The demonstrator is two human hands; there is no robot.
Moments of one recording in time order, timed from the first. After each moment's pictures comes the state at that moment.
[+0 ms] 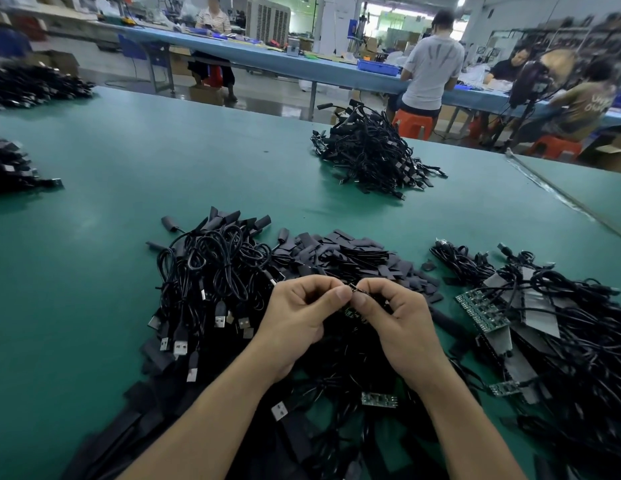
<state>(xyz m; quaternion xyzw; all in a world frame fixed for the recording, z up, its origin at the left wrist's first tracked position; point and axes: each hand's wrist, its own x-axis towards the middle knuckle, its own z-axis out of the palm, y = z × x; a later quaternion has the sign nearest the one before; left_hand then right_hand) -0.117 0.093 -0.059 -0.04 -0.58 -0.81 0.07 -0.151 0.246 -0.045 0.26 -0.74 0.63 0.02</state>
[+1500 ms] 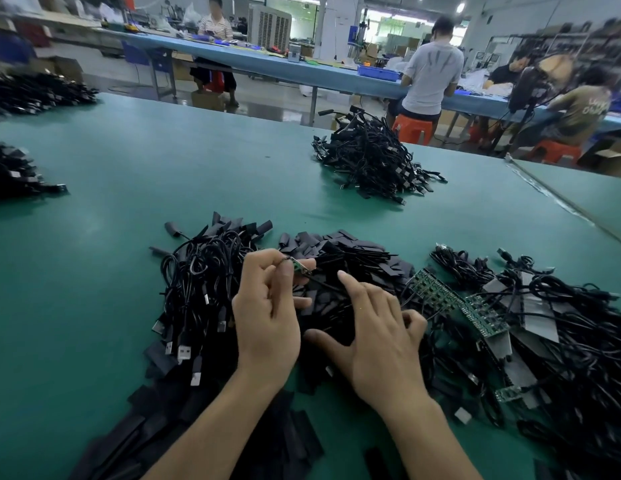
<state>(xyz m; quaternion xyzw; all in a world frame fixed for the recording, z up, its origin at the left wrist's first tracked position) -0.104 0.089 -0.043 0.00 -0.65 -0.62 0.43 -0.131 0.229 -0.060 0.19 -0.96 0.15 0.12</state>
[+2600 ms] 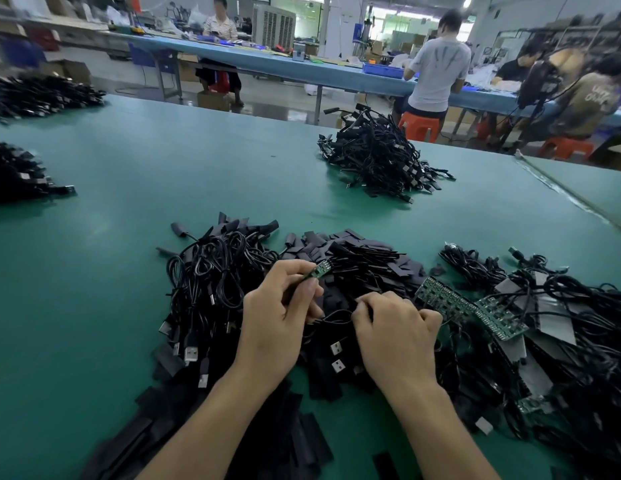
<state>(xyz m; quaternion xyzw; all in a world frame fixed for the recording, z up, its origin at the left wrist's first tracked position) -0.106 0.073 -0.062 0.00 -0.73 -0.61 0.30 -0.142 0.221 -0.050 0.08 -0.97 0.16 0.14</state>
